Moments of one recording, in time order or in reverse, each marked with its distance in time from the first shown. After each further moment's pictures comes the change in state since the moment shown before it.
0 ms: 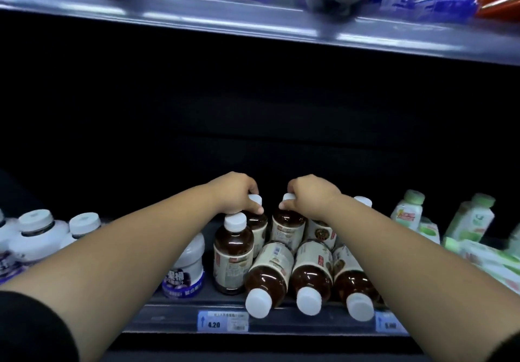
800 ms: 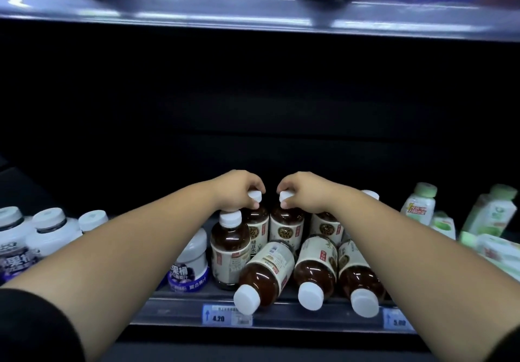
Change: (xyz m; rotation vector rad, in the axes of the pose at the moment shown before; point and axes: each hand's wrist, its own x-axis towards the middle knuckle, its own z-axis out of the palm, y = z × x) left_hand -0.003 -0.001 0.002 -0.049 0.006 0.061; right_hand 0.008 0.008 0.006 0.337 -0.070 -0.208
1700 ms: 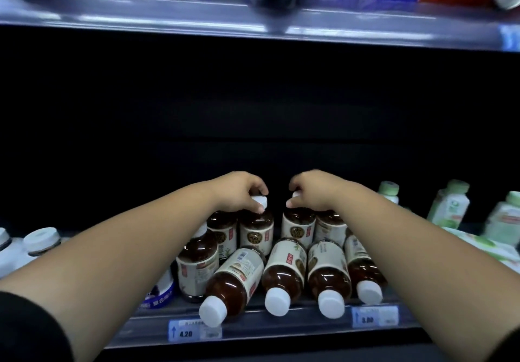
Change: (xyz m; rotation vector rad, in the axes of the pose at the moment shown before) left_hand 0.030 0.056 0.010 -0.072 -0.068 0.067; right_hand -0.028 0.054 -0.036 -0.231 0.011 0.200
